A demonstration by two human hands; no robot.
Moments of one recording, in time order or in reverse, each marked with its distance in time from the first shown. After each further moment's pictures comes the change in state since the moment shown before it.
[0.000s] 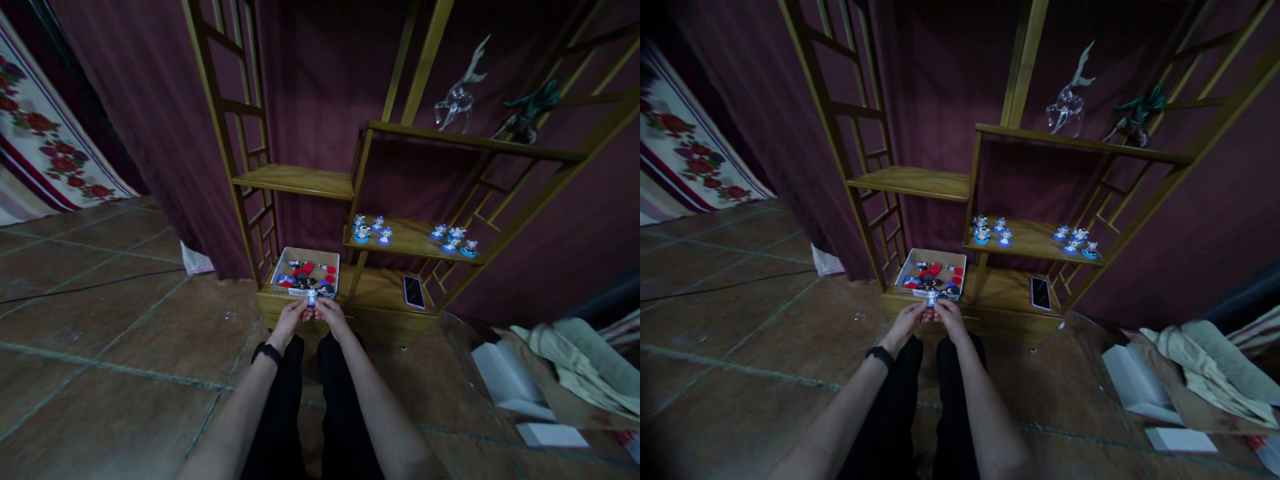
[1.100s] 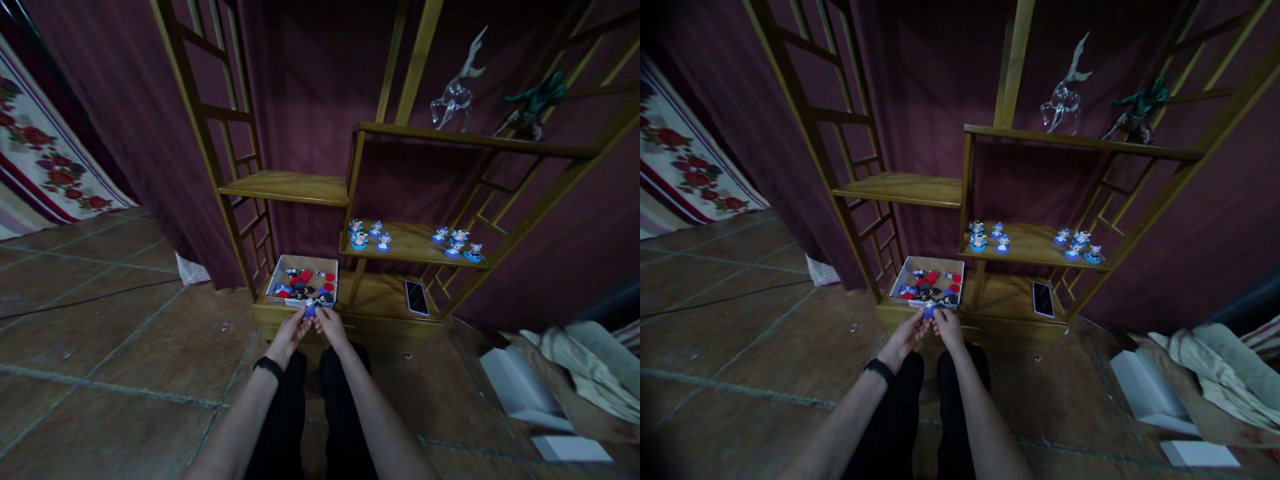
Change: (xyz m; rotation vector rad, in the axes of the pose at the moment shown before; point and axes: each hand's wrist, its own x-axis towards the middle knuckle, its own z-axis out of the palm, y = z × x) left_hand 0.017 -0.001 0.011 -0.233 0.162 -0.183; right_hand 0.024 0.013 -0.009 -0.263 0.080 -0.073
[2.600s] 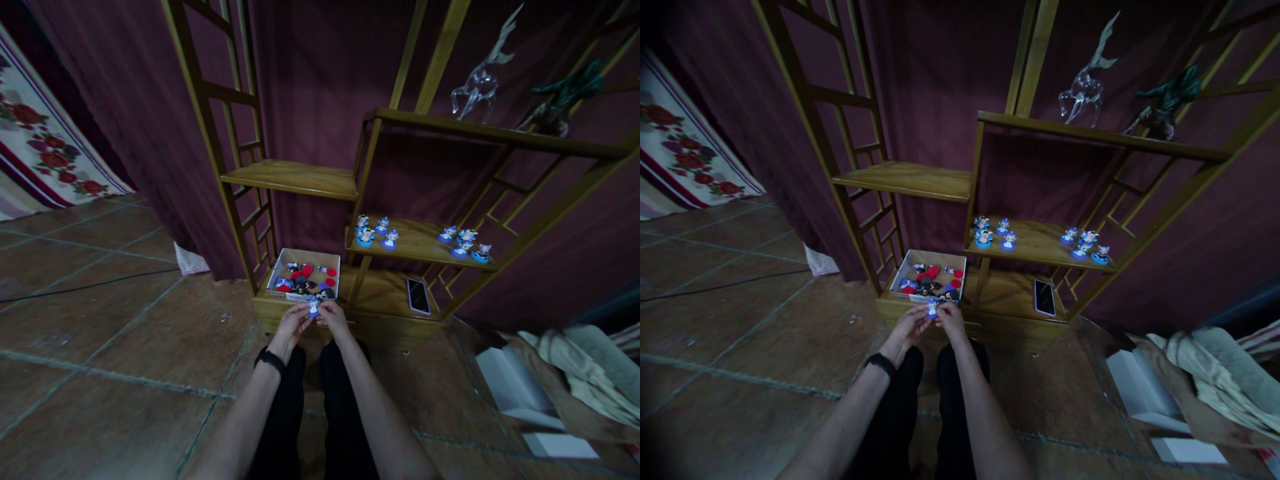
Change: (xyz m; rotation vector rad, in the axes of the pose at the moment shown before) left_hand 0.004 -0.002 -0.005 -0.006 0.013 0.059; right_hand 0.006 0.000 -0.001 0.125 0.022 0.103
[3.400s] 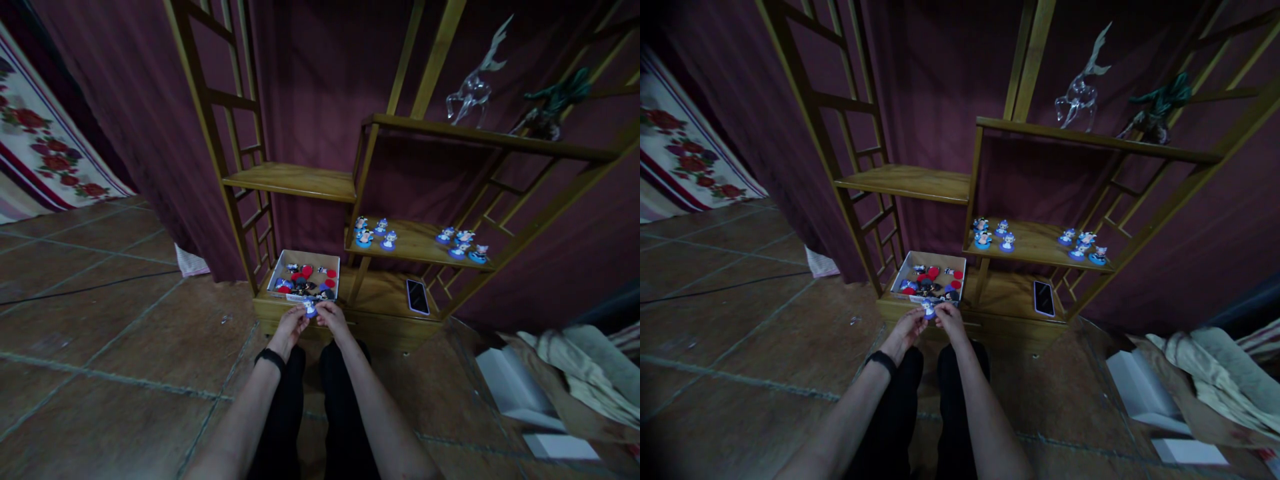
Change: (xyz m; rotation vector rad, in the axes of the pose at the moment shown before) left_hand 0.012 -0.004 -0.008 -0.050 0.043 -0.029; right_hand -0.006 -0.008 -0.001 -0.037 -0.067 -0.029
